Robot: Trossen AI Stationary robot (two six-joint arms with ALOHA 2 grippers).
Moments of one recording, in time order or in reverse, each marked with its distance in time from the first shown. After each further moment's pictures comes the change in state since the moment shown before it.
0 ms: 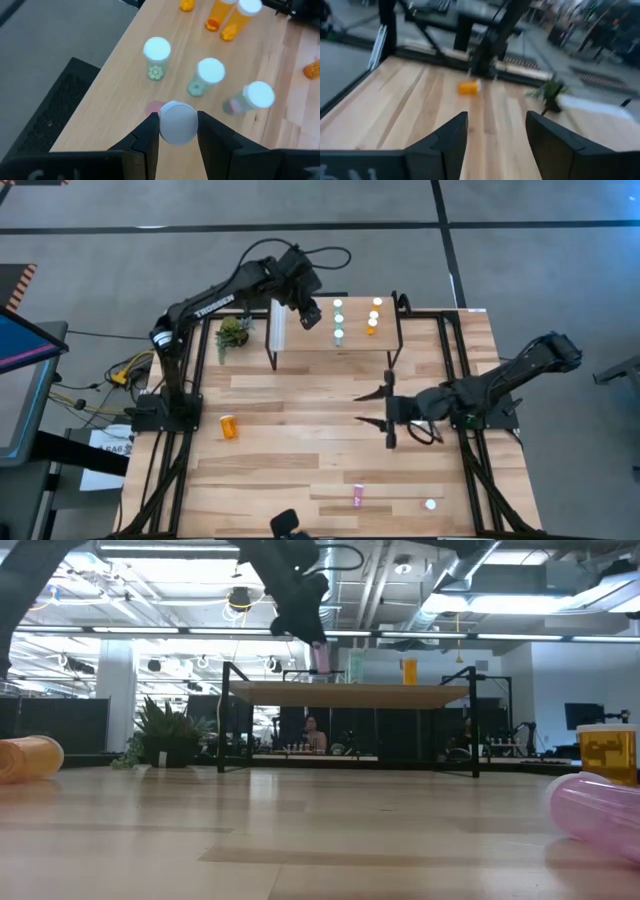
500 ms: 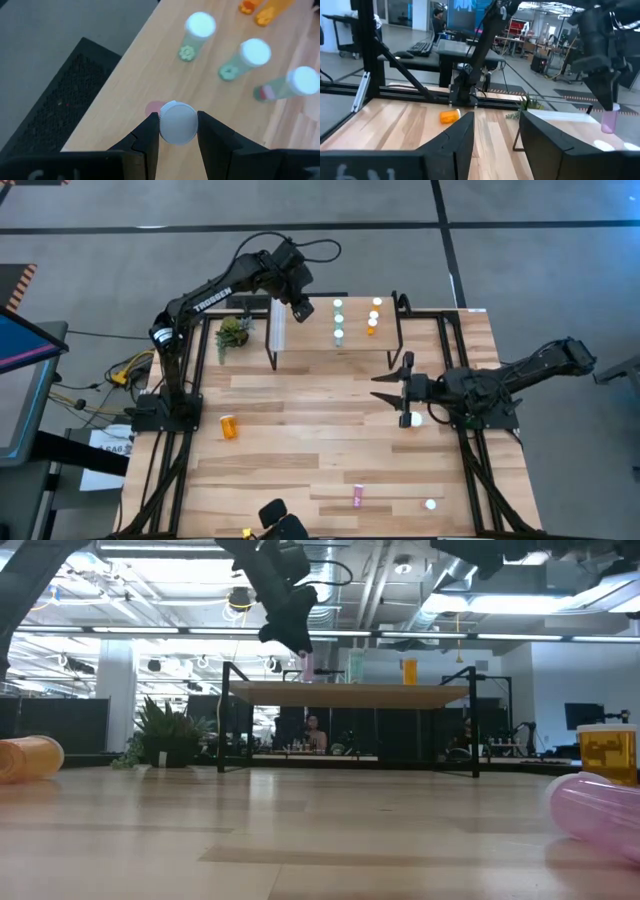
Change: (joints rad) left arm 0.071 0.012 0.007 -0.069 0.012 0.011; right arm -0.120 -0.260 -0.247 0.249 -0.071 -0.014
